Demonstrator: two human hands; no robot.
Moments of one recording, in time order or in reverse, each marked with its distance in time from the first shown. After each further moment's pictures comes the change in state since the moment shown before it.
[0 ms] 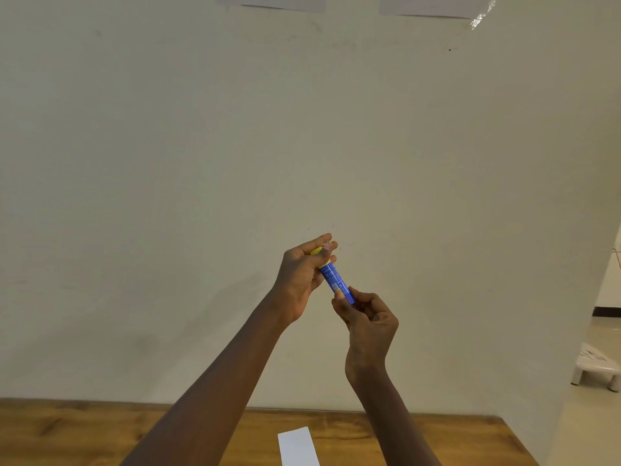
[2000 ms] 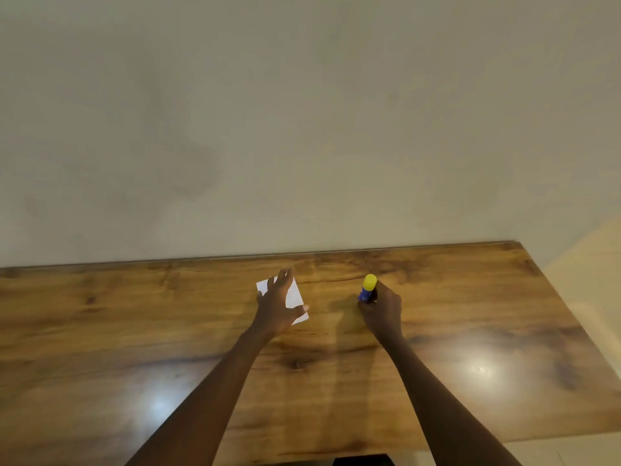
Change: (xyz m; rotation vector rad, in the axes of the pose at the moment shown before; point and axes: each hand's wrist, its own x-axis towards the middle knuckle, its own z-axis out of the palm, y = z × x) left_hand -0.026 -0.381 -0.079 0.966 -0.231 -0.557; right_hand 0.024 0.288 -0.222 -1.220 -0.241 0.361
